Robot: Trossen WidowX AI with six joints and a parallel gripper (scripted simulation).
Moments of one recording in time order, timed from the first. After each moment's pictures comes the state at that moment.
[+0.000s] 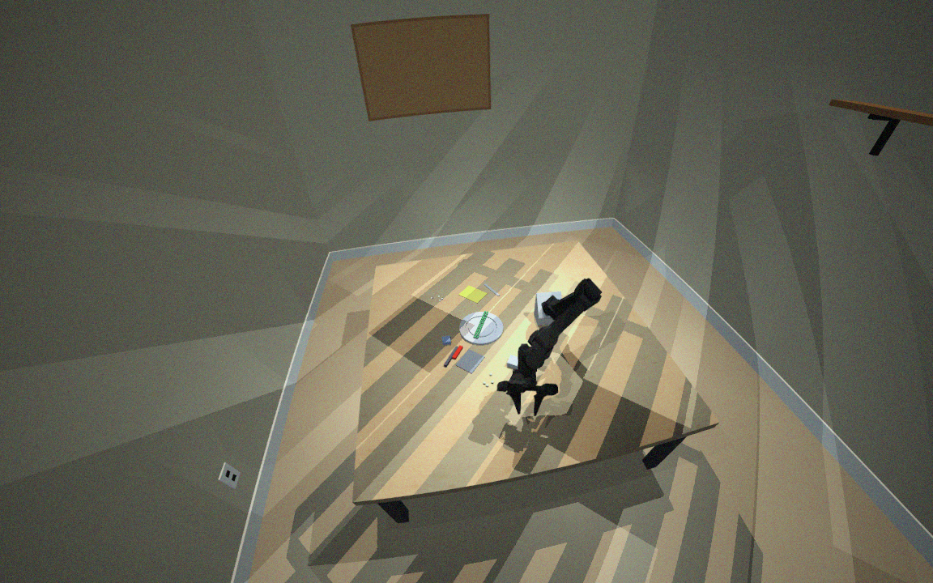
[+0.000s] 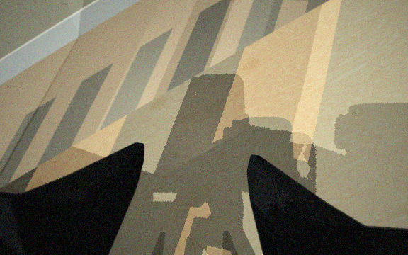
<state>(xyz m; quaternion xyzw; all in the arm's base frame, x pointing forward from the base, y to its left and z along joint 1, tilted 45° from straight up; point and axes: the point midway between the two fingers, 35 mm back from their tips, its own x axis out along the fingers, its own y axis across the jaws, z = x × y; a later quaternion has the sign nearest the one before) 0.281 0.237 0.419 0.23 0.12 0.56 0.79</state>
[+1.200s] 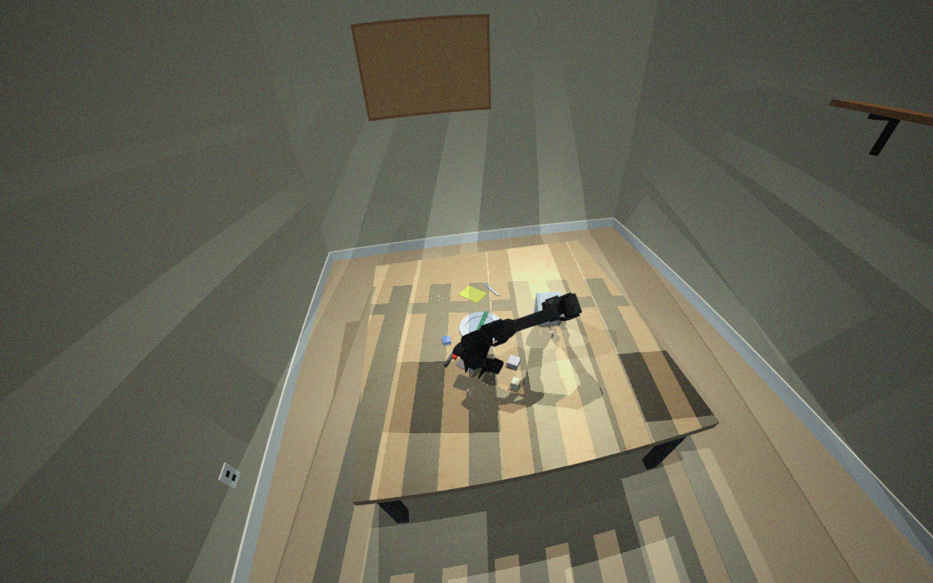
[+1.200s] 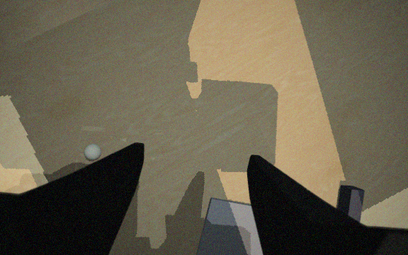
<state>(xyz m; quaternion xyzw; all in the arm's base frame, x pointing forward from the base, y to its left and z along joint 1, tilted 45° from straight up) 0.407 0.102 0.224 0.00 0.26 0.40 0.88</state>
